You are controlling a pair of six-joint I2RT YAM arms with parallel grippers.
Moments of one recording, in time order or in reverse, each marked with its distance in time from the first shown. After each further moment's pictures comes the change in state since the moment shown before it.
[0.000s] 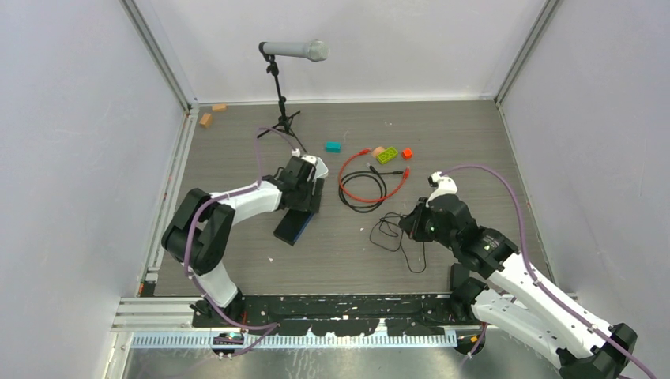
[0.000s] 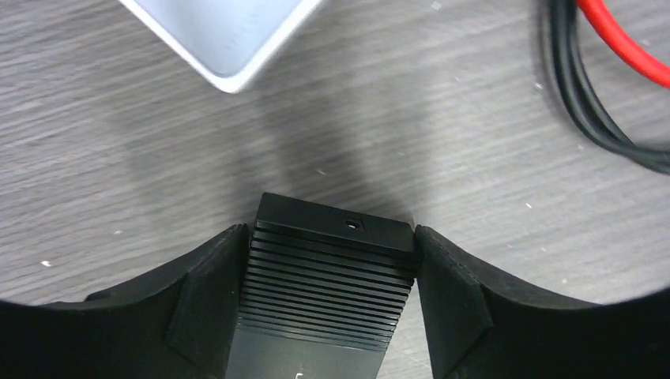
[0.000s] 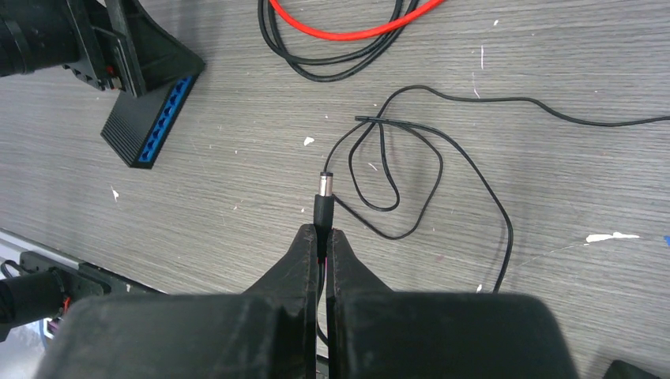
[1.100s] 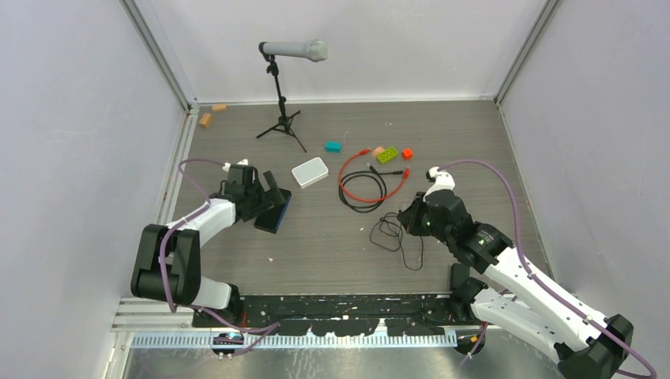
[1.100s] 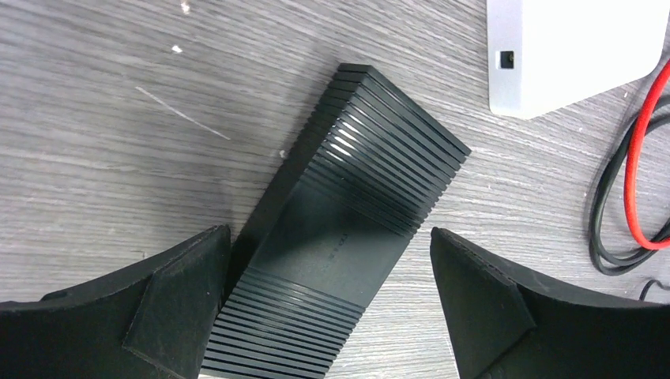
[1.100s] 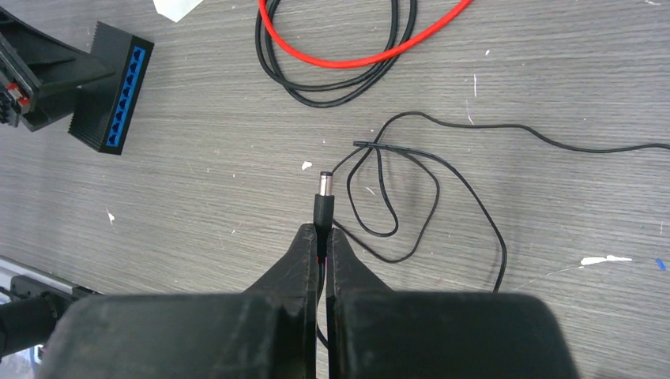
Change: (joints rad) left arm 0.383 -0.287 -0.290 0.096 0.172 -0.306; right arm 0.000 0.058 0.020 0.053 0.046 -0.008
